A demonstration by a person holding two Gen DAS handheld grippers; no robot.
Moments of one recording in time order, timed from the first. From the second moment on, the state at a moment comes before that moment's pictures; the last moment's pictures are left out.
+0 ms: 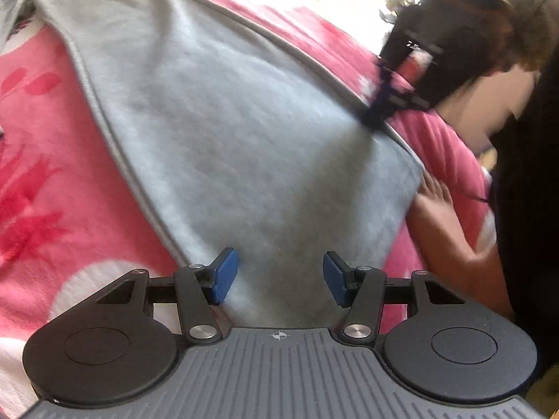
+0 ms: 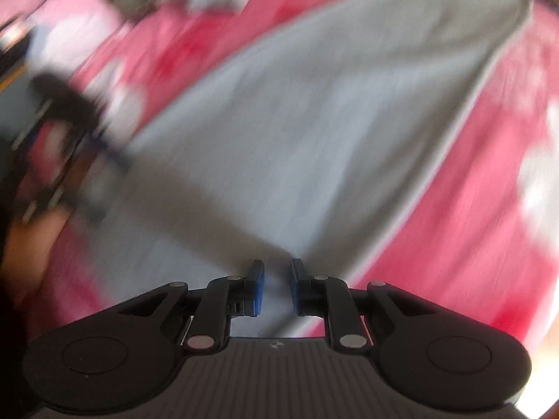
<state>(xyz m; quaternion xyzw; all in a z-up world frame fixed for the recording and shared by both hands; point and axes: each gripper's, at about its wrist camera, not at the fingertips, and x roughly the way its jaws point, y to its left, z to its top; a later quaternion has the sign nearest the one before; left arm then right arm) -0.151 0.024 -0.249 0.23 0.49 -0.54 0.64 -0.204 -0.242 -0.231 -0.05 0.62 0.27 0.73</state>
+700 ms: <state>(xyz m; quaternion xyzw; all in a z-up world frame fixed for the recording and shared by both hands) -0.179 0.015 -0.253 0.29 0.52 -0.54 0.59 -0.262 -0.210 -0.237 -0.04 0.62 0.27 0.73</state>
